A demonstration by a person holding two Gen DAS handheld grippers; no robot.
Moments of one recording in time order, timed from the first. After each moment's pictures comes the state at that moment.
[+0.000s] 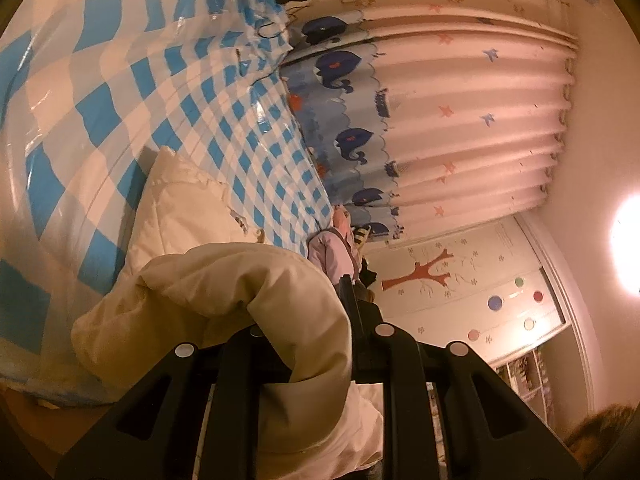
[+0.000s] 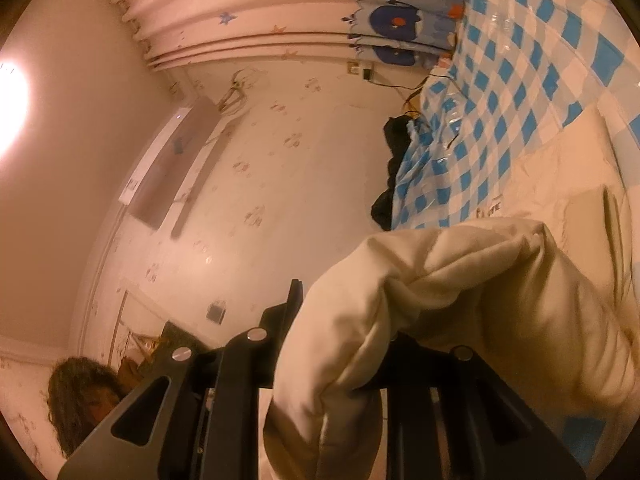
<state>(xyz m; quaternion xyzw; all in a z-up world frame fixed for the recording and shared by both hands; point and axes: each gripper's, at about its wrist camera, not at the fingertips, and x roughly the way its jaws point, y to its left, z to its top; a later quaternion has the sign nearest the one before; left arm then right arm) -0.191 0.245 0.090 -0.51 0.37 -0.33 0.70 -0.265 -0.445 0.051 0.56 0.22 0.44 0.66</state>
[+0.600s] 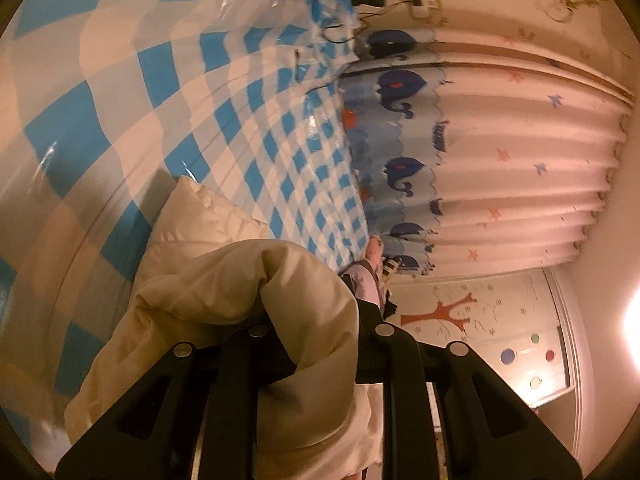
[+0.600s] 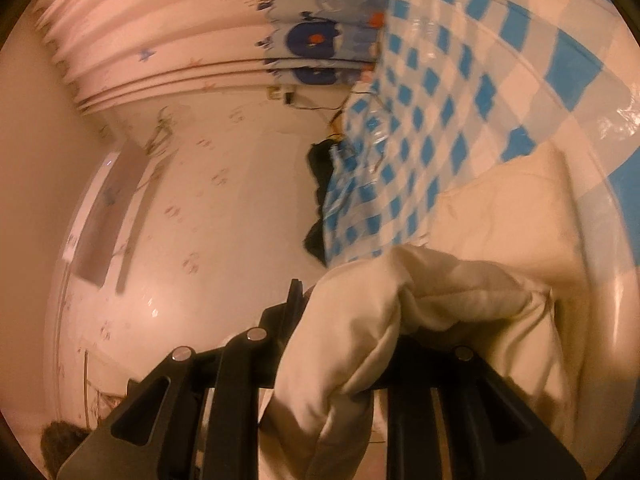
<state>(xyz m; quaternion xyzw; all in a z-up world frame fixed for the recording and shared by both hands) -0.063 0.215 0.034 -0.55 0.41 -0.26 0.68 -0.156 -0.462 -0.004 0.60 0.29 0.33 0.67</state>
